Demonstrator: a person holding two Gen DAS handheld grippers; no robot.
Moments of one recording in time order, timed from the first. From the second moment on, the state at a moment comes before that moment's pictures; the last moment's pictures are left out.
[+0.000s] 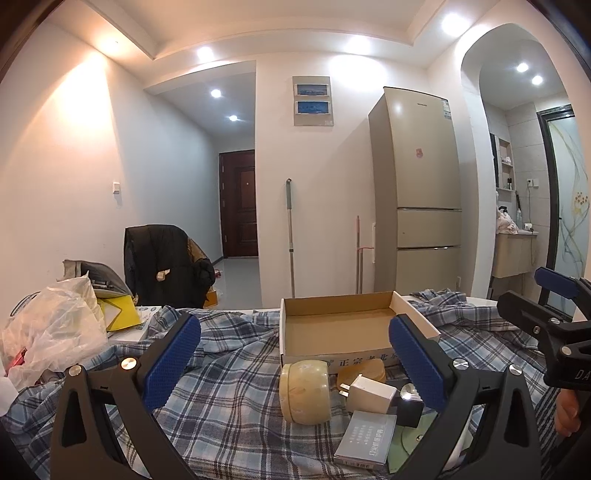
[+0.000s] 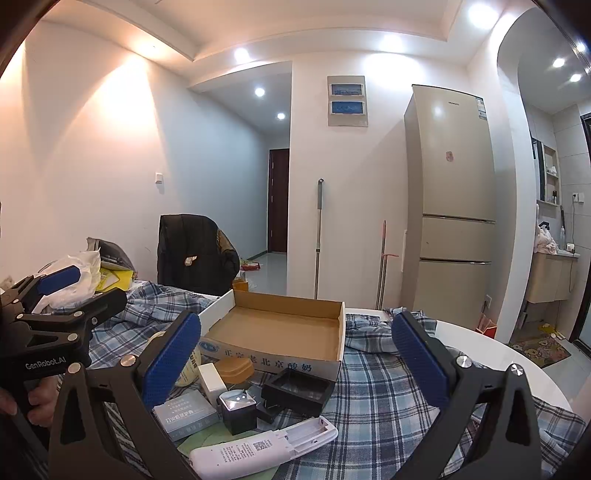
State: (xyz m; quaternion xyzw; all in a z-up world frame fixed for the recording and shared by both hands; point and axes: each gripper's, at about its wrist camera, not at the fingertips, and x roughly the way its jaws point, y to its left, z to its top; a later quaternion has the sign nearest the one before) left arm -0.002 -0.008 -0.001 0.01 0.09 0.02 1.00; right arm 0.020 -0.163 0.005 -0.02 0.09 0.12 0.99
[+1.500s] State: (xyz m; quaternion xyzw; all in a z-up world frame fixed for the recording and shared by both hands) left arm -0.004 -0.010 -0.001 0.02 0.08 0.02 1.00; right arm 0.016 -0.164 0.010 -0.02 0.09 0.12 0.99
